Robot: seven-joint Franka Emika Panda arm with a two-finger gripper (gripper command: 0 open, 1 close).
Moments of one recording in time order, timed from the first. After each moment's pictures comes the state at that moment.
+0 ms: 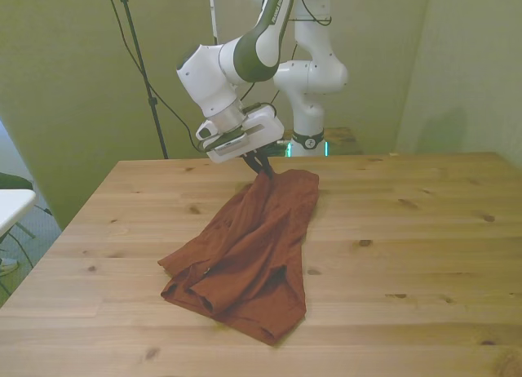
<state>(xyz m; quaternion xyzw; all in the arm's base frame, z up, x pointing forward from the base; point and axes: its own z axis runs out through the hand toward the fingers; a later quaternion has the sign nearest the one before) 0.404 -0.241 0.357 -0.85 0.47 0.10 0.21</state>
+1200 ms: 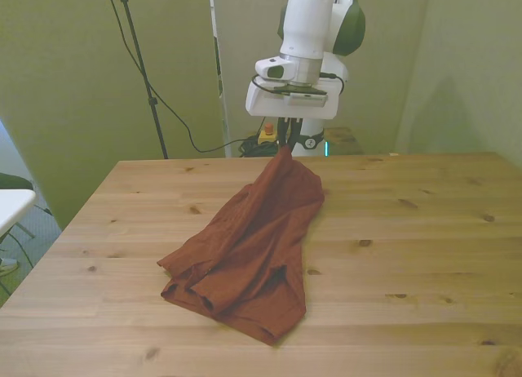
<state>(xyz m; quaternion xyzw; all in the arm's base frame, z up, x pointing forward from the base) 0.442 -0.088 0.464 -0.95 0.27 -0.09 -0.09</state>
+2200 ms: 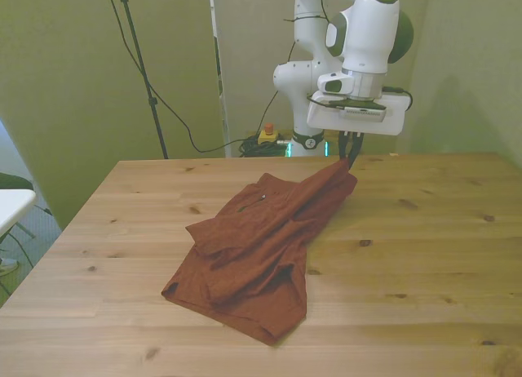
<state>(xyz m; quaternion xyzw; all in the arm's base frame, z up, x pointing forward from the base) 0.469 0.028 0.440 -0.88 0.46 -0.07 -0.02</state>
